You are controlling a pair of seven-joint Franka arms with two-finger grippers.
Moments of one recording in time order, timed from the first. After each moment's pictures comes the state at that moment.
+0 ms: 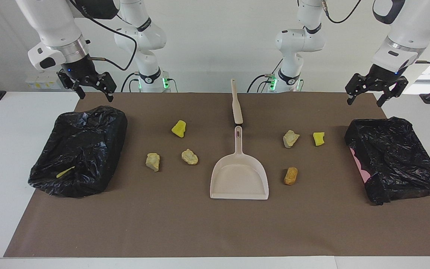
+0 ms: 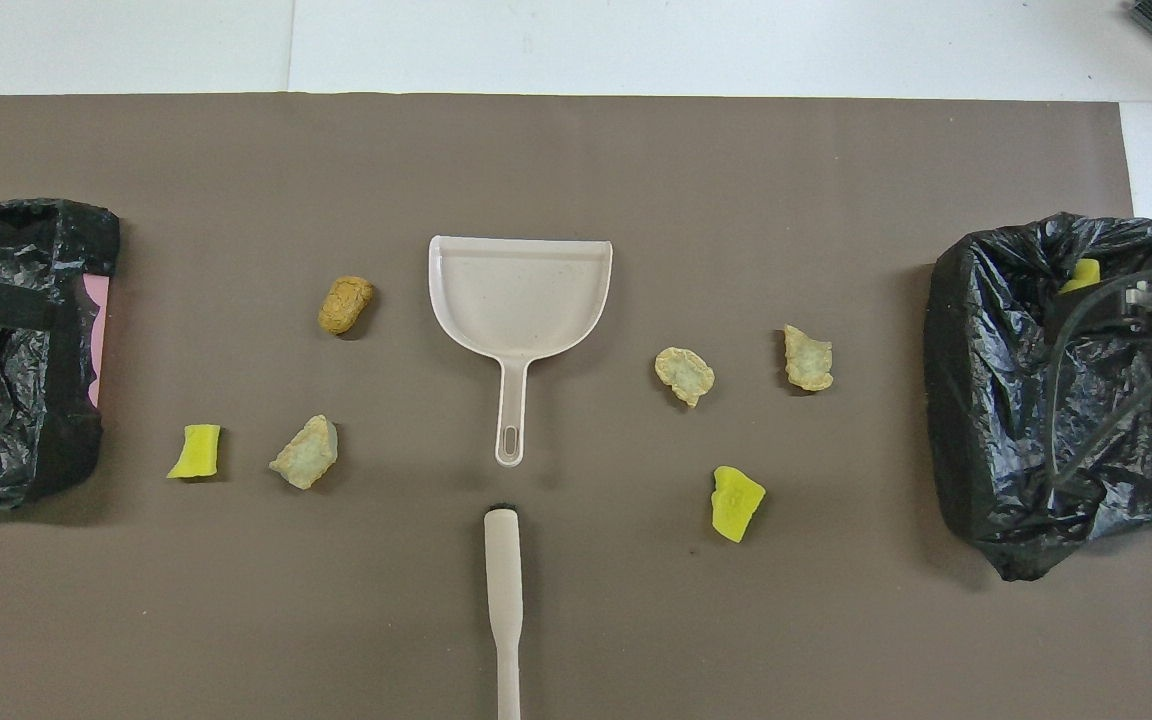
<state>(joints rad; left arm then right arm) -0.07 -0.03 0.05 -1.59 0.00 1.64 0.14 0.00 -0.02 -0.02 -1.57 -0.01 1.55 0.12</state>
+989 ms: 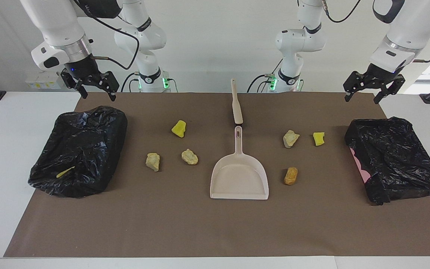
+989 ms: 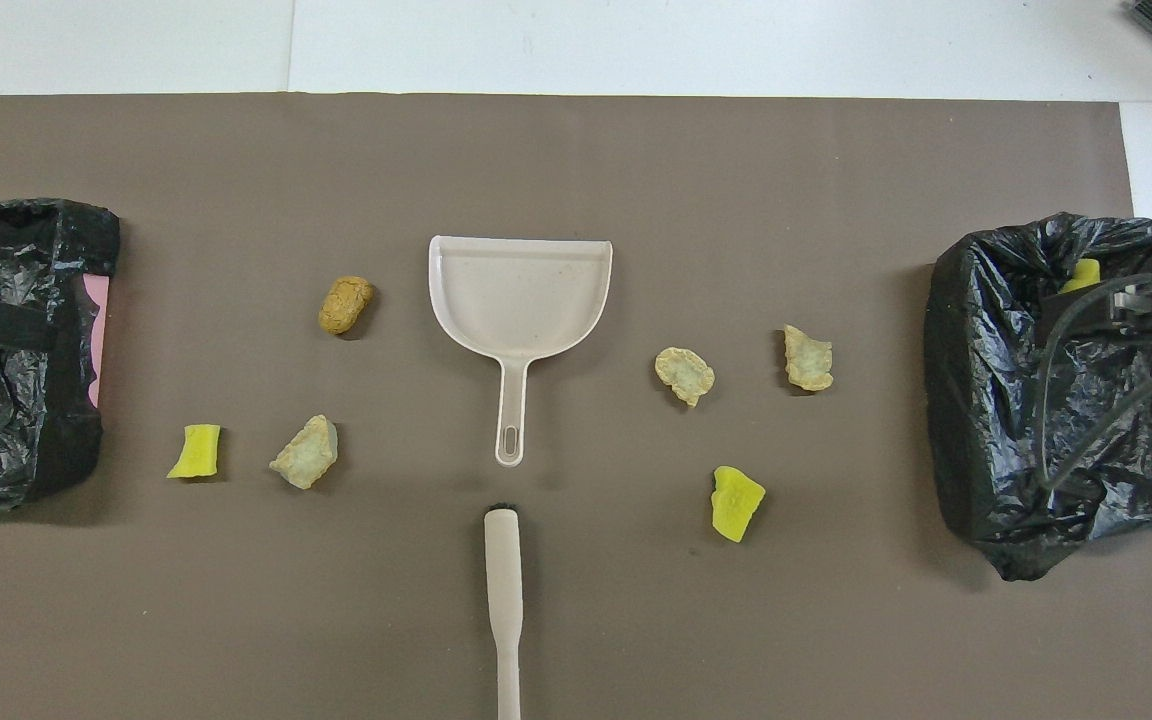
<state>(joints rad) -0.07 -0.04 0.04 -1.59 0.00 1.58 0.14 0.01 -0.02 -0.01 -1.57 -0.01 1.54 0.12</state>
